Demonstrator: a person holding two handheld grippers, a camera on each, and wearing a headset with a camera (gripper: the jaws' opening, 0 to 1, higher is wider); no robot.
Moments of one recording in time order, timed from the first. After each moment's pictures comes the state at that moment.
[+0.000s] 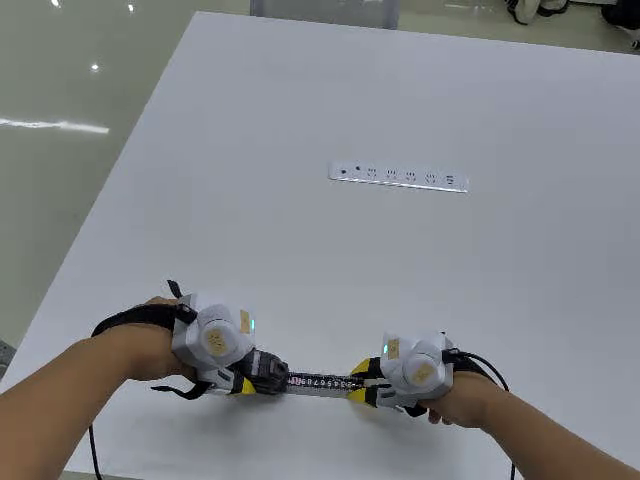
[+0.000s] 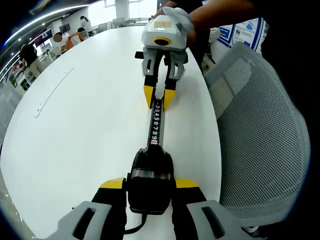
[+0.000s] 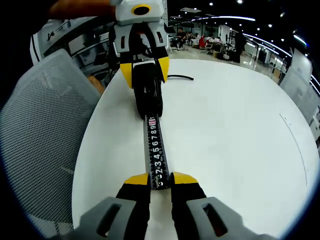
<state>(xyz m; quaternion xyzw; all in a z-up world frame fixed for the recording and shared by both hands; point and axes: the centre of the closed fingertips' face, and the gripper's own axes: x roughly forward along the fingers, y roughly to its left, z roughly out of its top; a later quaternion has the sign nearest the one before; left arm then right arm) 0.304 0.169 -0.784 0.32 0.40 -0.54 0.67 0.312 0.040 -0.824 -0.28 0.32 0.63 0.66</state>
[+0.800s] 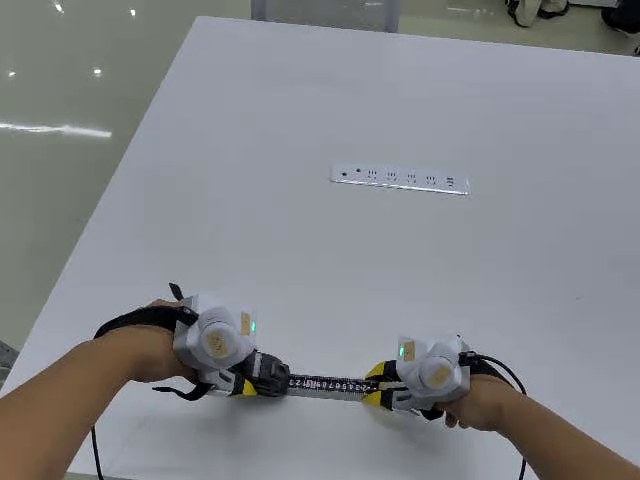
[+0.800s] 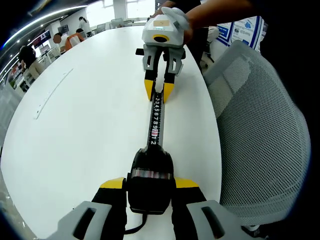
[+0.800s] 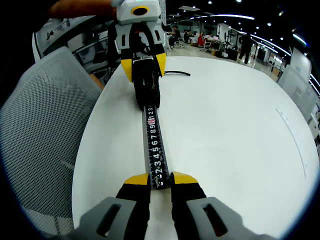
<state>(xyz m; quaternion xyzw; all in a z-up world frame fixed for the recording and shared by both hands) 0.304 0.169 -0.784 0.32 0.40 -0.54 0.67 0.314 0.019 -0.824 -0.28 0.32 0.62 0.66</state>
